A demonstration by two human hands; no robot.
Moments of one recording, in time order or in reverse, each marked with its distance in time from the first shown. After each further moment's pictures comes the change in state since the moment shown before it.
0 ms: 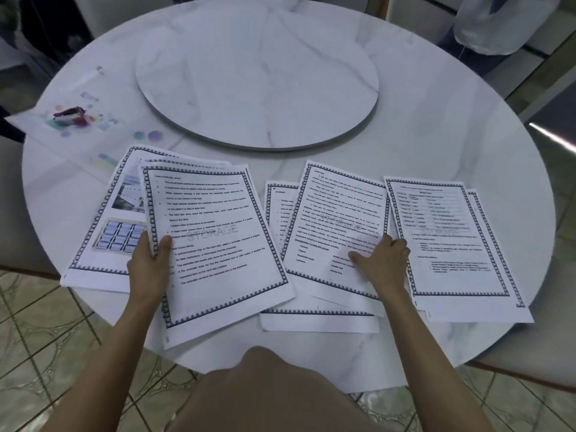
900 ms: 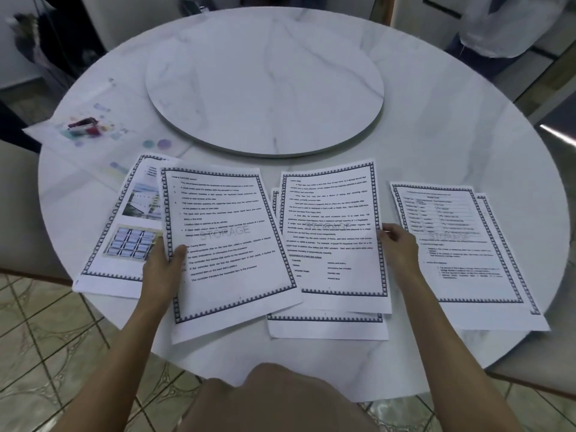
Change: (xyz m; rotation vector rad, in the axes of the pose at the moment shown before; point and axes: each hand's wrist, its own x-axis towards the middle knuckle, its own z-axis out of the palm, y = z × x) left_hand 0.006 0.000 0.002 0.003 -0.094 -0.022; right_hand 0.023 -0.005 -0.022 0.711 0.007 -0.004
